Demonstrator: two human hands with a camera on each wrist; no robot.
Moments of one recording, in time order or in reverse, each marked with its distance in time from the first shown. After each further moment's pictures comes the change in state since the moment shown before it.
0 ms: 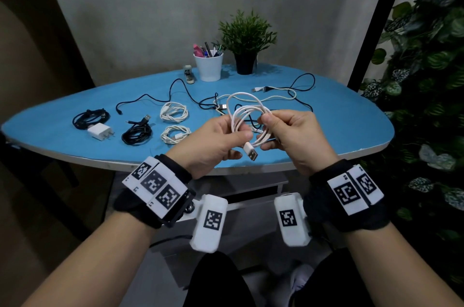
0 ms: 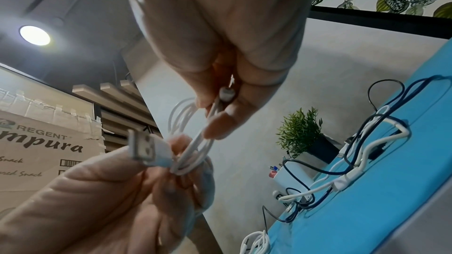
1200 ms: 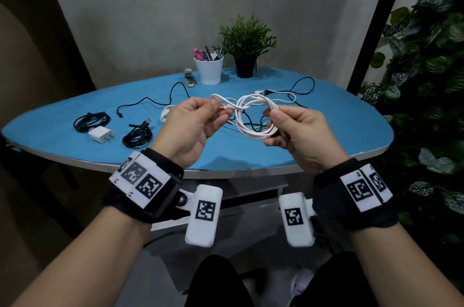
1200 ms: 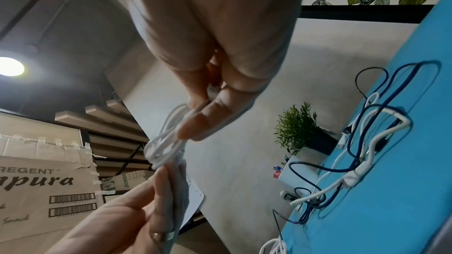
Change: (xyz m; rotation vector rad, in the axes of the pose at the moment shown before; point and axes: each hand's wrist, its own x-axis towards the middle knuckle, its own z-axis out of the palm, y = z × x) left_hand 0.007 0.016 -0.021 -0.509 0.351 0.174; right_hand -0.001 -0.016 -0.005 0.251 -0.015 0.064
